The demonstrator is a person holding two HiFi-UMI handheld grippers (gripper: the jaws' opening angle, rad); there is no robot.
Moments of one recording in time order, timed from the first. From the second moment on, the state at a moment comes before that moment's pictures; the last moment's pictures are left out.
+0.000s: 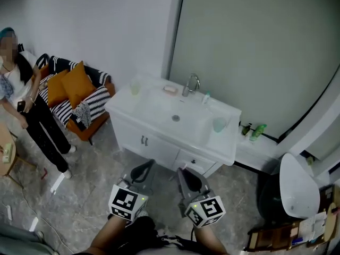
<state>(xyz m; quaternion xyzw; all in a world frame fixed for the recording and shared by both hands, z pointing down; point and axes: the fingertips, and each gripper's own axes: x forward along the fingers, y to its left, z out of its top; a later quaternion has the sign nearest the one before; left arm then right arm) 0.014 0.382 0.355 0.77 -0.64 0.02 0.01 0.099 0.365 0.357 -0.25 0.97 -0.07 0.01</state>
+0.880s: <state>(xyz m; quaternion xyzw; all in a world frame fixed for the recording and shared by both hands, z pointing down) -0.214 0.244 0.373 0.73 -0.68 0.01 0.02 -0.128 0.201 0.353 -0.19 0.98 -0.07 0.02</state>
